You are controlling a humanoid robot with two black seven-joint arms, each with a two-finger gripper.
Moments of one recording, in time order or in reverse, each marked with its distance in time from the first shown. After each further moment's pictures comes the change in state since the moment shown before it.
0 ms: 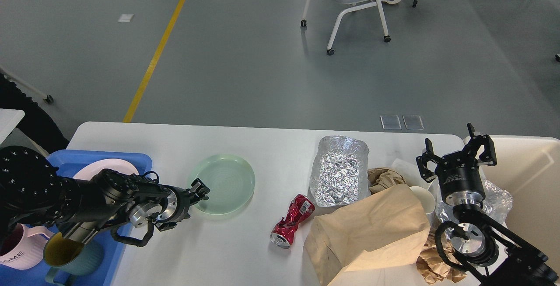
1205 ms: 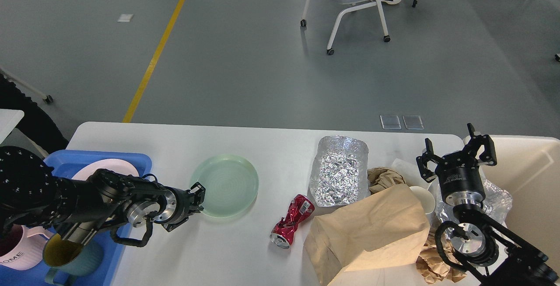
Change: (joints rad) left arm 0.000 0.020 -0.010 -0.005 -0.052 -0.052 -0.002; right arm 0.000 -0.001 0.000 0.000 0.000 0.000 0.000
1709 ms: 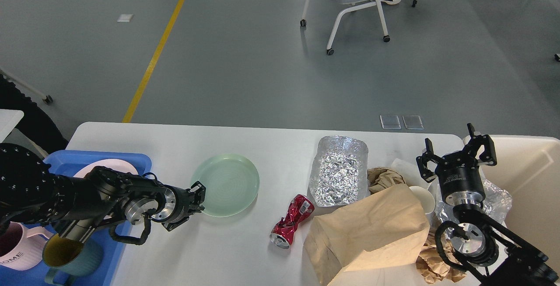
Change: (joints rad) left arm -0.028 0.022 0.011 -0.026 -0.008 -0.027 0.003; right arm 0.000 0.000 0.000 0.000 0.000 0.000 0.000
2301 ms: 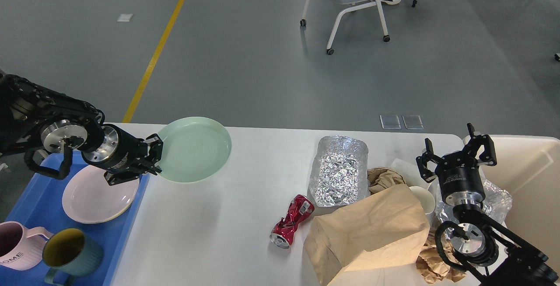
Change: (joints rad) left arm -0.659 0.164 0.457 -0.357 -0.110 -0.319 0.035; right arm 0.000 0.001 0.000 0.000 0.000 0.000 0.000
